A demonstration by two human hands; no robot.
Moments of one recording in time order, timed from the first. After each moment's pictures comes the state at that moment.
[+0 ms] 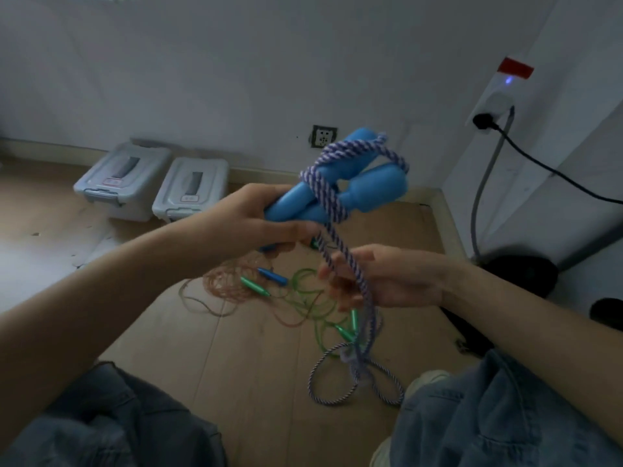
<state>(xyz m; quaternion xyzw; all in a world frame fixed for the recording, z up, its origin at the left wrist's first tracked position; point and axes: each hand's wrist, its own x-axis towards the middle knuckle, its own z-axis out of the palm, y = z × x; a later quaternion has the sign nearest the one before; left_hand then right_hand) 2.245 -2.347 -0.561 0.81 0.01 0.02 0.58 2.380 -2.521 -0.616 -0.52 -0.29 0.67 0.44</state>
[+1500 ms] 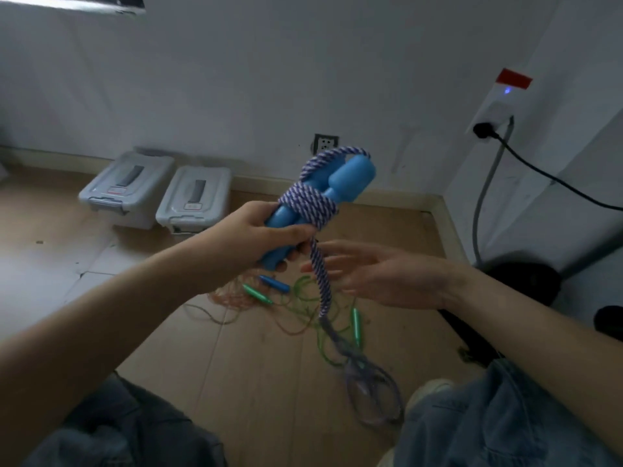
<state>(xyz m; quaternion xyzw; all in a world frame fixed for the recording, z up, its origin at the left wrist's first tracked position) 2.247 -2.353 -0.572 0.75 0.16 0.02 0.64 2.381 -2.518 -0.611 -0.58 -0.38 0.58 0.42</state>
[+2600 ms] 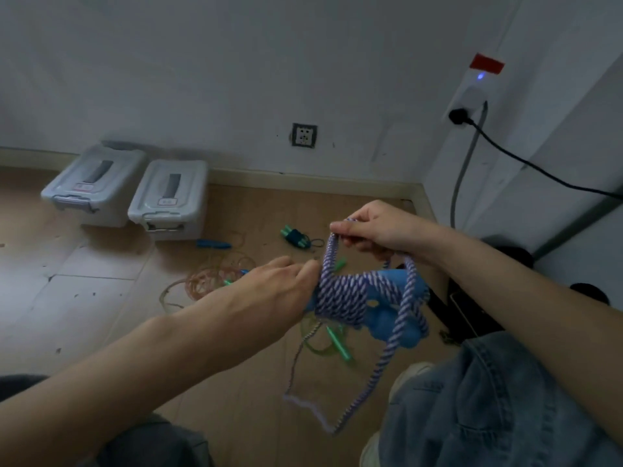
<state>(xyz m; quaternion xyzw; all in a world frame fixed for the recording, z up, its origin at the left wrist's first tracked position) 2.235 -2.397 -0.600 0.98 -0.13 0.07 0.11 2.411 -2.516 -0.599 -0.79 -0.32 0.37 0.38</state>
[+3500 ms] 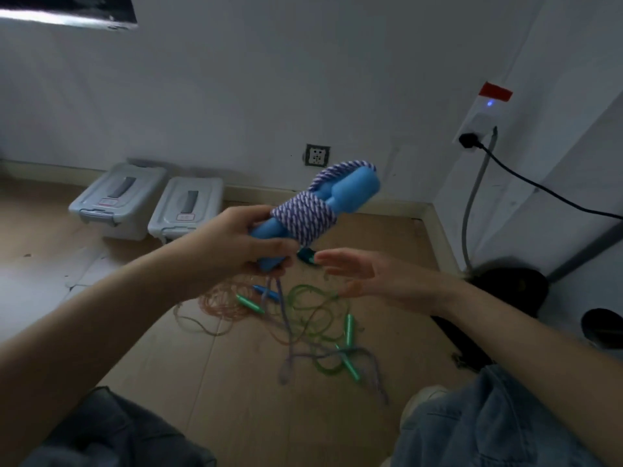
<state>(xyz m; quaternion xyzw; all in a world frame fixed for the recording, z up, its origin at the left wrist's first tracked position) 2.245 -2.341 -0.567 0.74 0.14 0.02 0.66 2.388 -2.525 -0.615 -0.69 -0.40 0.46 0.39</state>
